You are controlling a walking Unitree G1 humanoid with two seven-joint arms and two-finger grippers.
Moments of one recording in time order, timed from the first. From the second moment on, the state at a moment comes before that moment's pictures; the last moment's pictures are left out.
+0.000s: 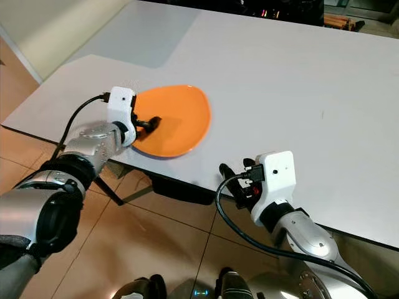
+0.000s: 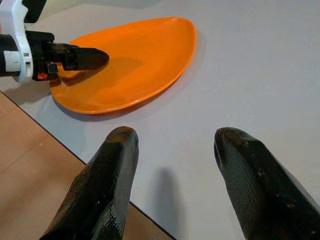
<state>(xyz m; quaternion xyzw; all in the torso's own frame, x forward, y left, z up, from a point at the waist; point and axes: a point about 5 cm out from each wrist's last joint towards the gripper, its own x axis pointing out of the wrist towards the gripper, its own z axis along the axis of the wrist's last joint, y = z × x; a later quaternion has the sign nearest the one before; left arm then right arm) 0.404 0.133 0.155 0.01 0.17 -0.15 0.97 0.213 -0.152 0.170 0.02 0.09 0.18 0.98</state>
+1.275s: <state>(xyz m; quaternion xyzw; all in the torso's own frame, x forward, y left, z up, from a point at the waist) 0.369 0.132 0.232 0.09 -0.20 -0.08 0.97 0.283 -0.152 0.186 0.08 -0.02 0.10 0.99</state>
